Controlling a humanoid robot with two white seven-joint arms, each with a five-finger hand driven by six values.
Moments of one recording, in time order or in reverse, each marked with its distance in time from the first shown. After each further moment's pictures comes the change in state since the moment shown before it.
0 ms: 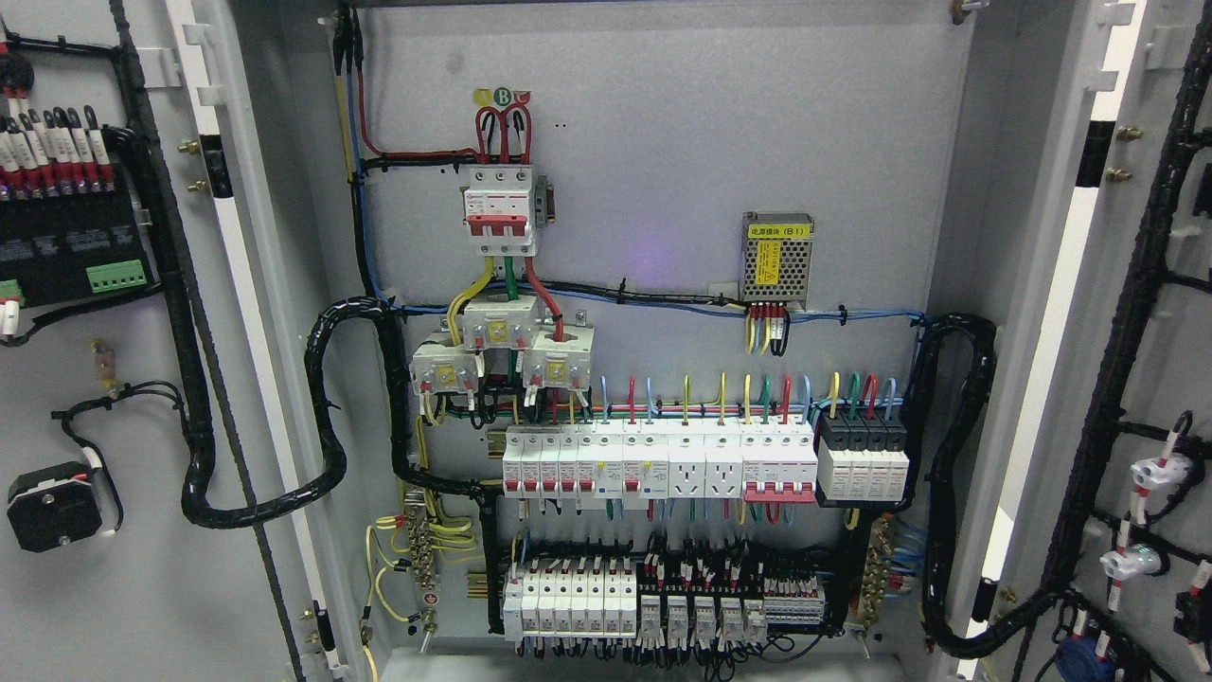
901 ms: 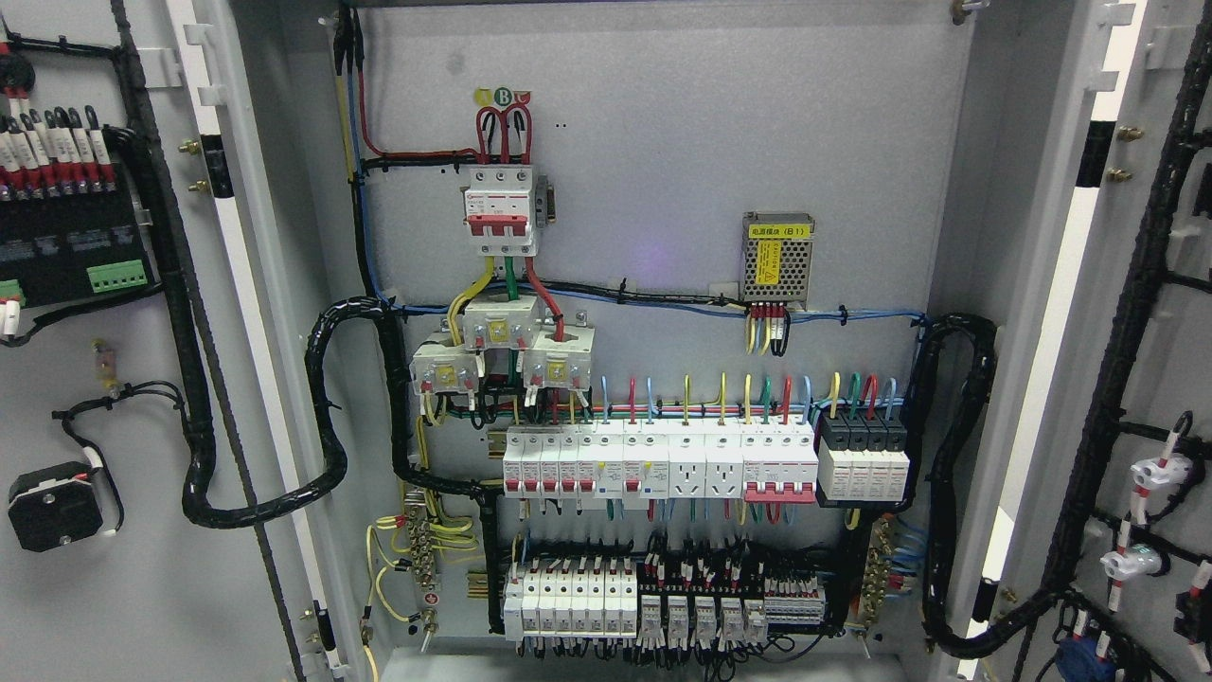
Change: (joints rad) left arm -0.192 -0.043 0.044 0.539 -0.013 0.283 -0.012; right arm -0.451 0.221 0.057 0.888 0.066 0.068 -0.003
